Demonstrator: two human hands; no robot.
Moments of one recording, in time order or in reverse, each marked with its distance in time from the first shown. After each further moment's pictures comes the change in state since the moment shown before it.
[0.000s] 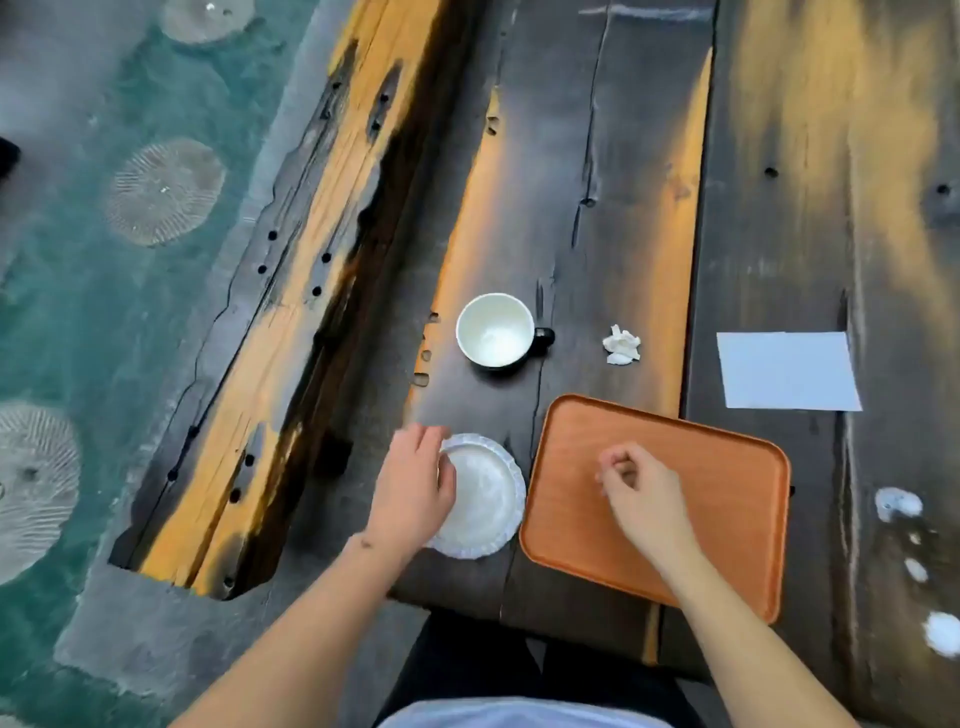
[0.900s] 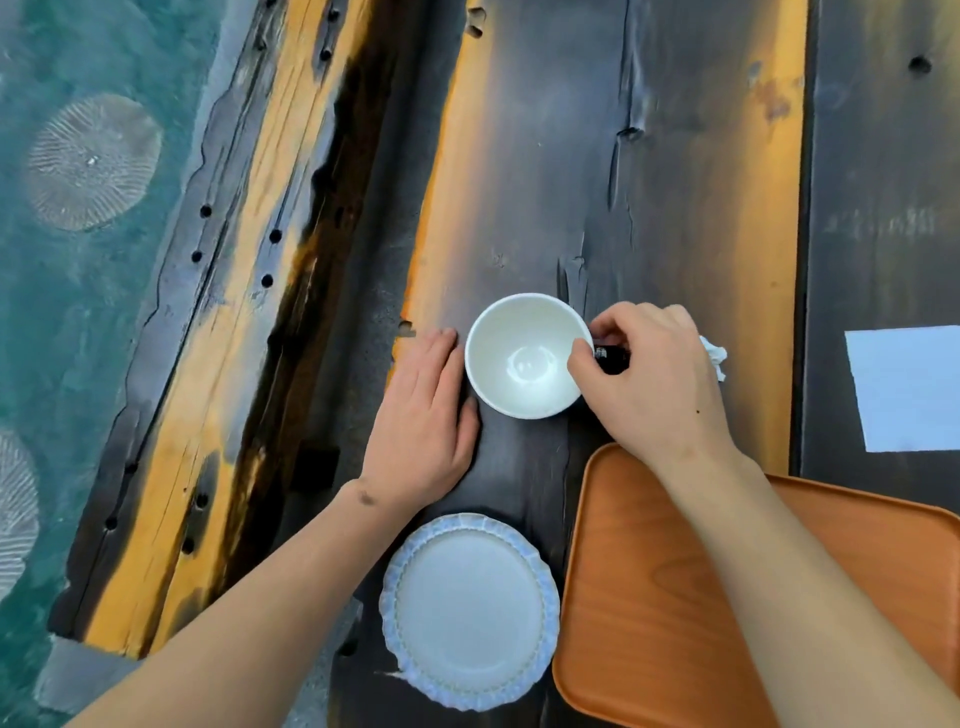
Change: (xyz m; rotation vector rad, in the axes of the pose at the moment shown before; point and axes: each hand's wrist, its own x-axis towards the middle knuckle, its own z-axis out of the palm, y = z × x) left_hand 0.158 -0.045 0.061 0.110 0.070 0.324; right_hand 0.171 -0.062 0.042 -0.275 0.291 -0.377
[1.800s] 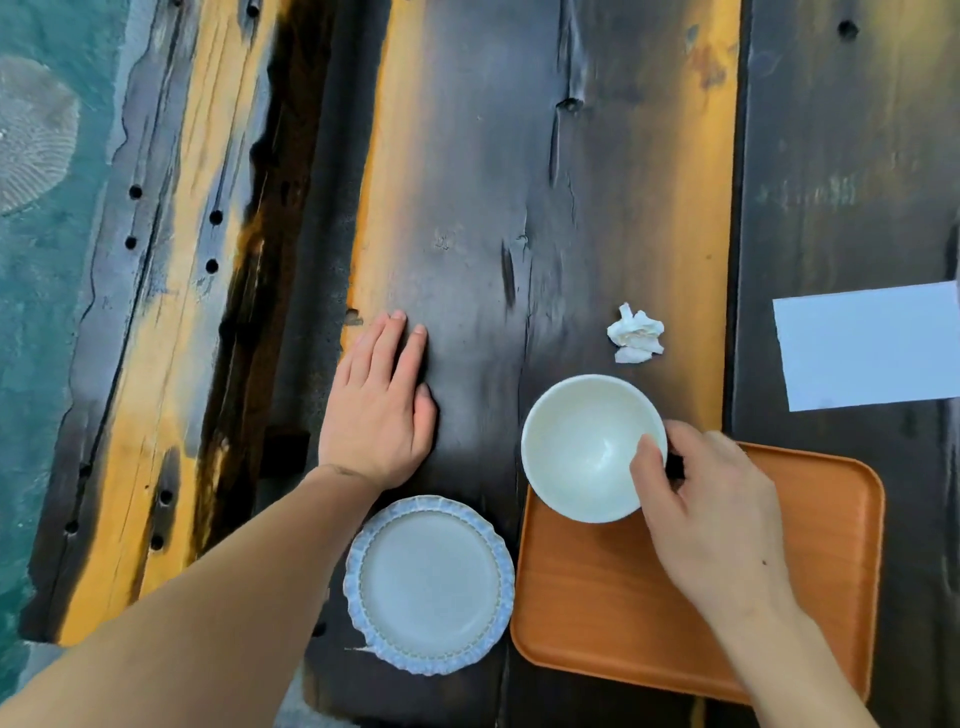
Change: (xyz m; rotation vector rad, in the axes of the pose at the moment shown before) left_hand 0.004 0.005 0.001 0.217 -0.025 -0.011; right_hand -0.104 0.040 -0.055 -0.096 -0.052 0.197
